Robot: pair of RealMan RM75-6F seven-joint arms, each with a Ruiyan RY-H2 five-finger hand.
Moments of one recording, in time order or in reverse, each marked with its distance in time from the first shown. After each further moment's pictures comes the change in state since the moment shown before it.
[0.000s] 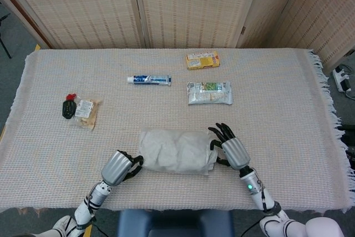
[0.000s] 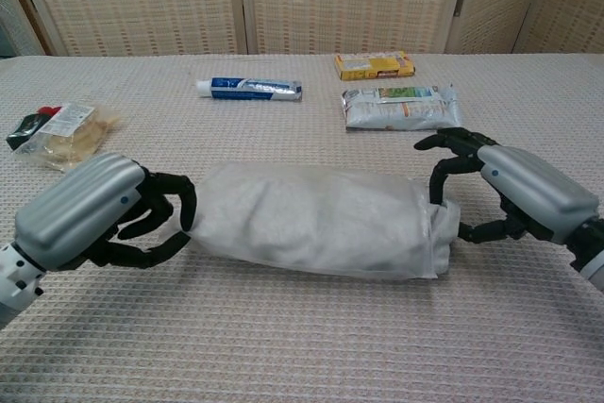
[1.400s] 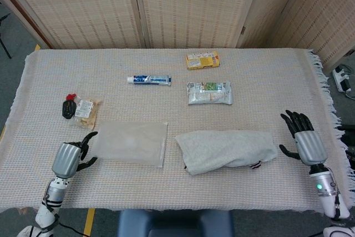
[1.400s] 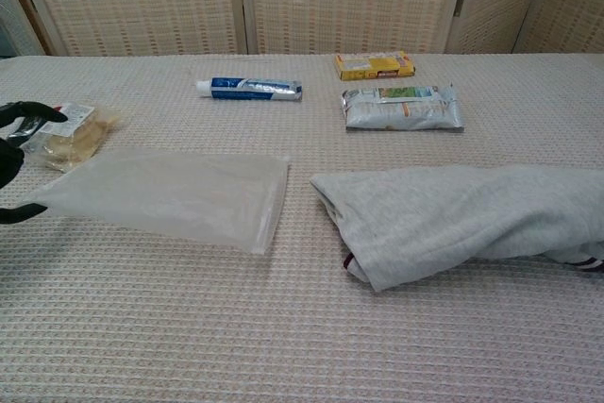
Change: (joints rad) left arm 0.133 0.267 -0.068 -0.171 -0.166 -0.009 -0.030; right arm -0.165 0.557 0.025 -0.377 0.169 -0.027 -0.147
